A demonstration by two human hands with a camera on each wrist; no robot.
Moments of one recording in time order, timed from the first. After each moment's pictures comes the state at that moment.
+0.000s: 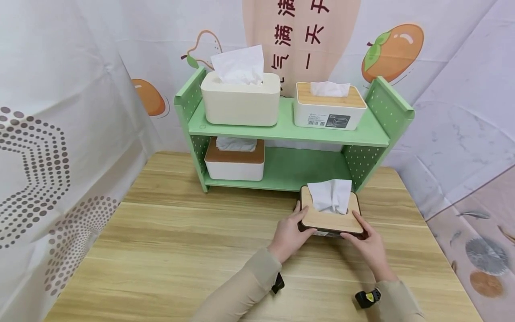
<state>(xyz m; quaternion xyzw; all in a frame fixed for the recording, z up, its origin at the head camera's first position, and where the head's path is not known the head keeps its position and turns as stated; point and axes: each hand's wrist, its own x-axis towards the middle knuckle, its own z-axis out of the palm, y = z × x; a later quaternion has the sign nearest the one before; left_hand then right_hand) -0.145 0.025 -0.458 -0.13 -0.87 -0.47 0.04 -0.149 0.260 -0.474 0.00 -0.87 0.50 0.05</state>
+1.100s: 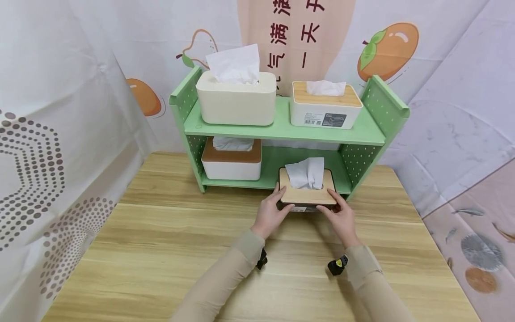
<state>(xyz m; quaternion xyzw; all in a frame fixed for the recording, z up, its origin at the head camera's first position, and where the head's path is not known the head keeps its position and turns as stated) -0.192 -0.018 -0.463 -0.14 -0.87 -0.47 0.11 -0.205 0.205 -0.472 0.01 -0.84 0.54 0.09</state>
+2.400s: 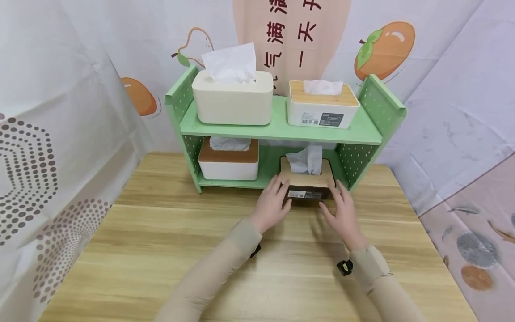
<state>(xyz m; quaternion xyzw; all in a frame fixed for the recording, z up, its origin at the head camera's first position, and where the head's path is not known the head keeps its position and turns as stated) -0.200 -0.019 -0.431 -0.22 -0.94 -0.20 0.14 -0.201 0.210 -0.452 0.18 -0.90 0.32 0.23</state>
